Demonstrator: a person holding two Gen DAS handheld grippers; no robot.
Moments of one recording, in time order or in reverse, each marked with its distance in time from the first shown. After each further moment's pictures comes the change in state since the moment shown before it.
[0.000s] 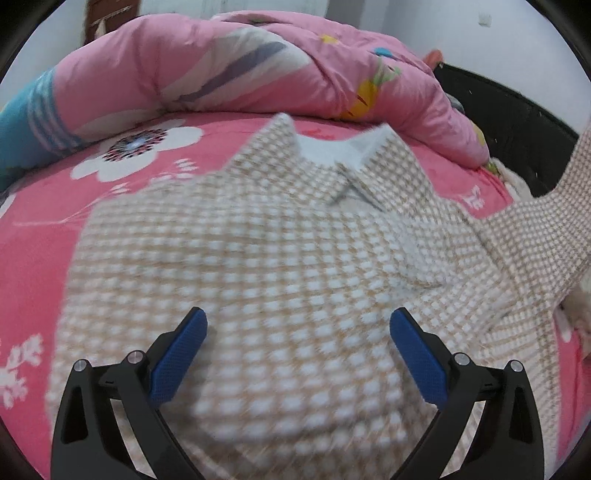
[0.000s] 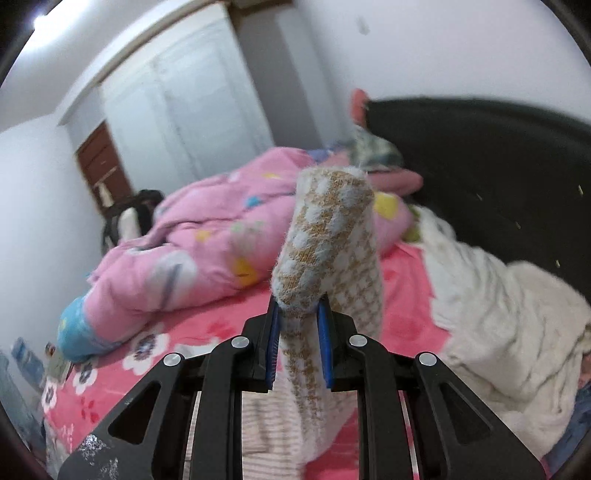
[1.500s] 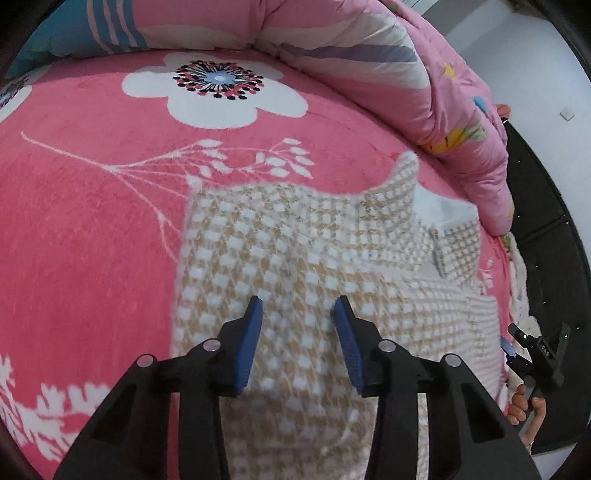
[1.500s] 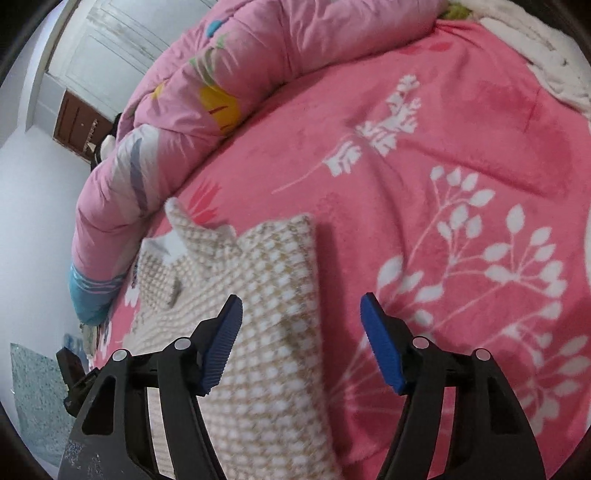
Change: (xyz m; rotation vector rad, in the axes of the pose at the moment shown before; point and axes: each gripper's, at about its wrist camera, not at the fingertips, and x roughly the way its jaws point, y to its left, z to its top) left arm 0.244 -0.036 0.237 -0.348 0.182 -0.118; right arm 0.240 -0.070 -0.173 0.267 0.516 0.130
